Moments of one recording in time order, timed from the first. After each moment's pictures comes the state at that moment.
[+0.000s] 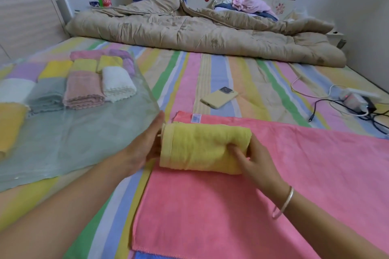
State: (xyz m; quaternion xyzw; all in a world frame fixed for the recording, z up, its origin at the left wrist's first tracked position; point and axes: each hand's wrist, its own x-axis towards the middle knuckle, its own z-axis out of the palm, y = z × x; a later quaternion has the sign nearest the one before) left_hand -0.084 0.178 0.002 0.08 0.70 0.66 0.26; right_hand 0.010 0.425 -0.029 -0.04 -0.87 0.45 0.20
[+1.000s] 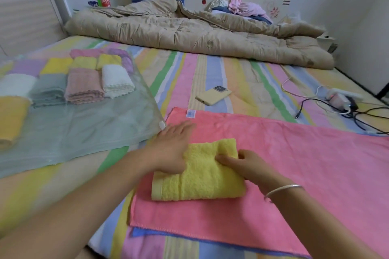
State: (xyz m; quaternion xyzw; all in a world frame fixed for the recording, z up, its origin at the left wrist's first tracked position) left_hand -0.042 0.216 0.025 0.35 0.92 0.08 0.13; right_hand 0.043 0.416 0.002 -0.22 -0.84 0.49 -0.10
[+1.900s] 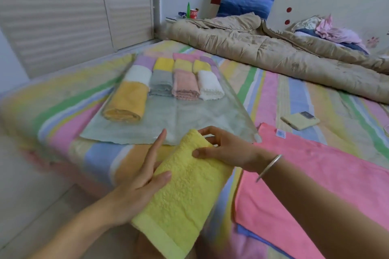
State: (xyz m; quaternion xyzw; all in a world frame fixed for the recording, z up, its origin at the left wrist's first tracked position) left_hand 0.065 -0.033 0.012 0.12 0.78 0.61 0.10; right_hand -0.033 0.180 0.048 0.13 -0.82 0.51 -0.25
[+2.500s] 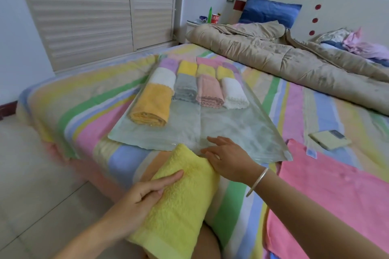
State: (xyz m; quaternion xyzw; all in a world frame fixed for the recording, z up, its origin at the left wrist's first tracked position) left_hand 0.065 -0.097 -0.033 0.08 0.78 0.62 0.07; right_hand -0.069 0.117 0.006 0.26 -0.96 0.09 -0.08
